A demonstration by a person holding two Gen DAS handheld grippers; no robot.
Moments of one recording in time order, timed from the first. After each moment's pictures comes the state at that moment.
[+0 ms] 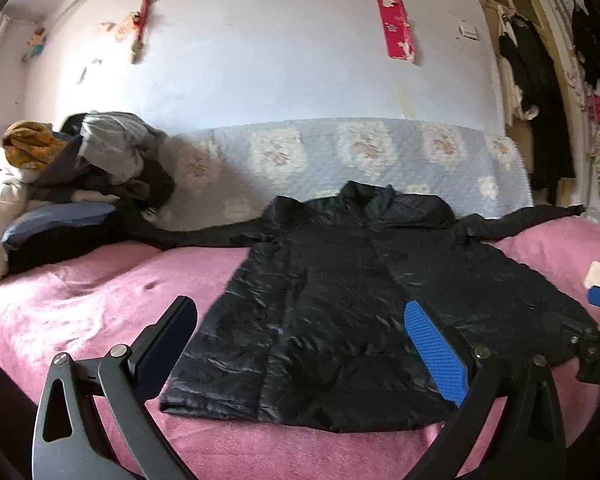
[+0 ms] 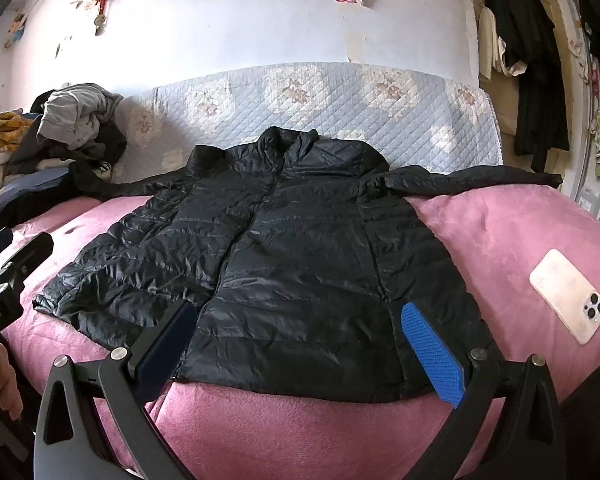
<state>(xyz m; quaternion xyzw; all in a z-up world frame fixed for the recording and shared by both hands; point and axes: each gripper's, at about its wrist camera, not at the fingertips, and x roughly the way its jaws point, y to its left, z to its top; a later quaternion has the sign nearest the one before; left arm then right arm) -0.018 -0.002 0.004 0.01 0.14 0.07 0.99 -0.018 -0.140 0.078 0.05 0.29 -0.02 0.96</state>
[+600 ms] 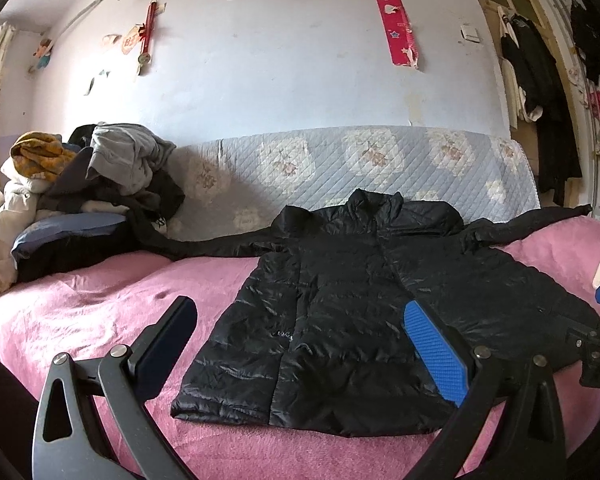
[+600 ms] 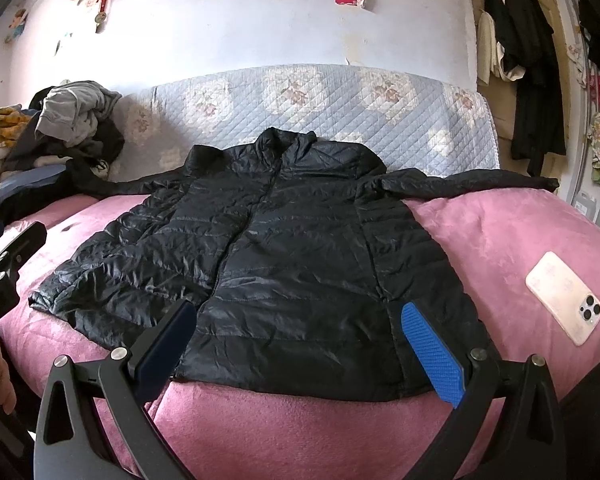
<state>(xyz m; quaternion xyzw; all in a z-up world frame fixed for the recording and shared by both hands) -0.020 -0.005 0.004 0.02 0.12 0.07 0.99 -0.019 -0.133 0.074 0.04 0.29 -0.02 0.96</state>
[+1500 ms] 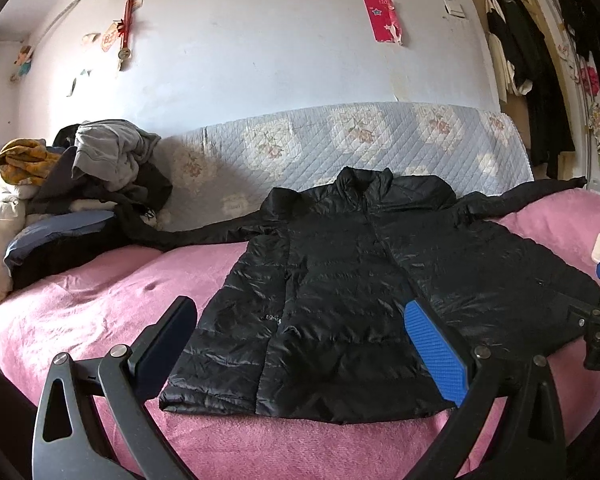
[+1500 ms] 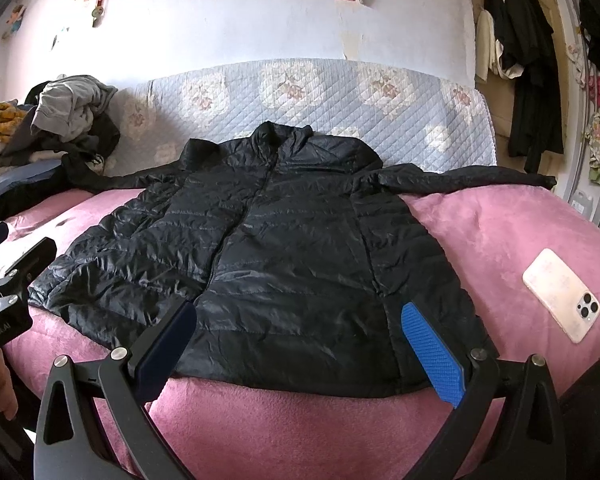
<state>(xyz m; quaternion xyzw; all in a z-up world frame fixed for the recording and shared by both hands) -0.010 -0.016 -0.005 0.04 0.16 0.06 0.99 -0.017 -0.134 0.069 0.03 0.30 -0.02 0.95</state>
